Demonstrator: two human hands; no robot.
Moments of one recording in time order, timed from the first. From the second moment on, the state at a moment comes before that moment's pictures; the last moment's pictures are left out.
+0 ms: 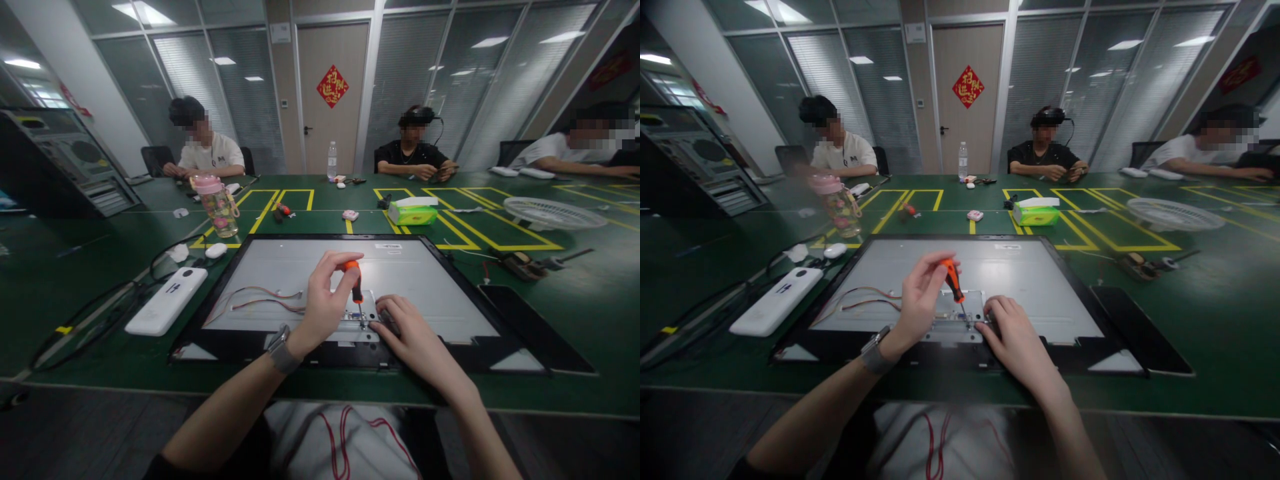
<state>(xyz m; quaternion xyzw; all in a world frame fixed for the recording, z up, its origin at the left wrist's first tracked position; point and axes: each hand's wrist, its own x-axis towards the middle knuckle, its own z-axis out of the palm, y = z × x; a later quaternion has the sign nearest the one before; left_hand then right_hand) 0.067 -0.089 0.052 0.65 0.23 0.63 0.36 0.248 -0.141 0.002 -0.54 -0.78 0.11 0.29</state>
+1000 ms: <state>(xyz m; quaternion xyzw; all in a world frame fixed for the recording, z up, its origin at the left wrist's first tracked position) 0.063 -0.092 0.053 0.67 0.25 0.63 0.29 0.248 -0.142 0.003 -0.54 -0.78 0.11 0.29</state>
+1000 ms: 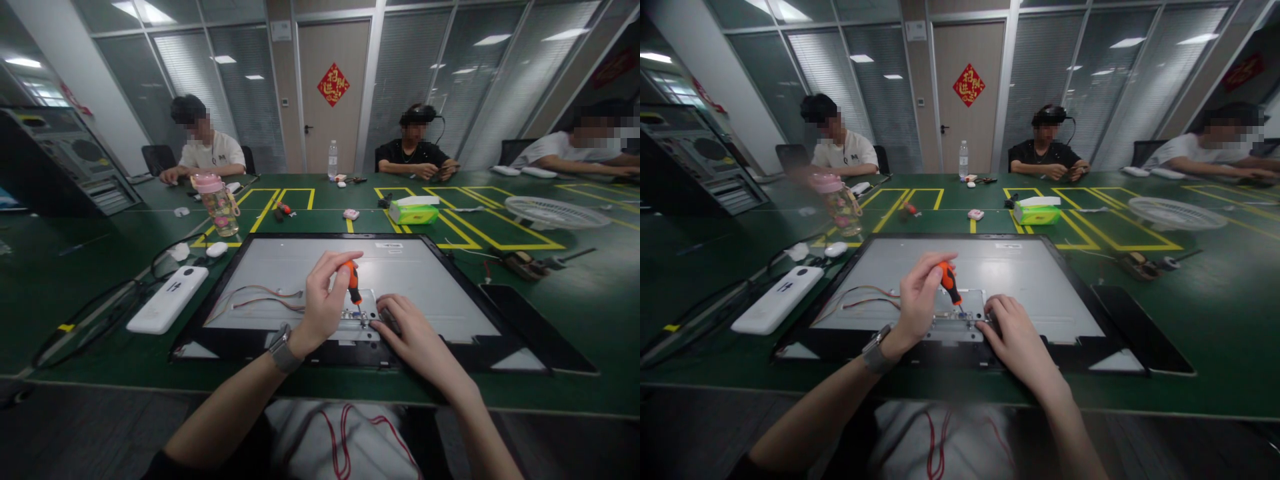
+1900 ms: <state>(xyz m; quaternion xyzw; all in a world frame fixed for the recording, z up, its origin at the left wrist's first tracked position) 0.064 -0.092 0.054 0.68 0.25 0.63 0.26 0.248 -0.142 0.003 -0.54 -0.78 0.10 0.30</state>
